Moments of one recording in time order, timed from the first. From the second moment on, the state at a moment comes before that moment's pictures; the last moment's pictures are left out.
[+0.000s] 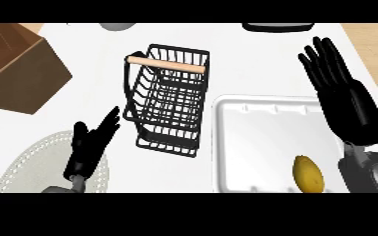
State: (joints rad) left arm -0.01 0.28 -0.24 -1.39 0.17 0.08 0.21; right arm -0.22 -0.43 0.14 -1.68 -0.48 -0.06 -0.08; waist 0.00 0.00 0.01
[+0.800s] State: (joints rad) left arm -0.05 0.35 -0.07 -1.54 0.23 0.08 0.17; right arm 0.29 -0.27 0.11 -1.80 -0.15 -0.57 -0.14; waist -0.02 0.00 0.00
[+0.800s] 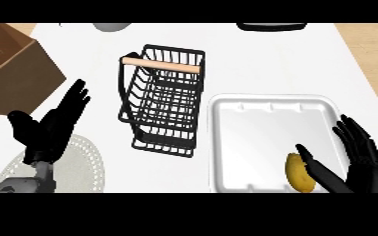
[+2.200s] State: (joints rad) left arm -0.07 0.32 -0.05 -1.57 0.21 0.04 0.20; right arm 0.28 -0.74 0.37 -2.21 0.35 -0.16 0.99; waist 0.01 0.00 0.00
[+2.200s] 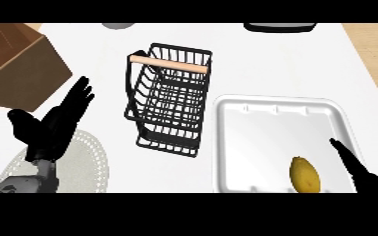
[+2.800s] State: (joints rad) left arm -0.04 0.29 -0.01 -1.58 0.19 0.00 0.19; right arm 0.22 -0.54 0.41 -1.90 0.53 -0.17 0.92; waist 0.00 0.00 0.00
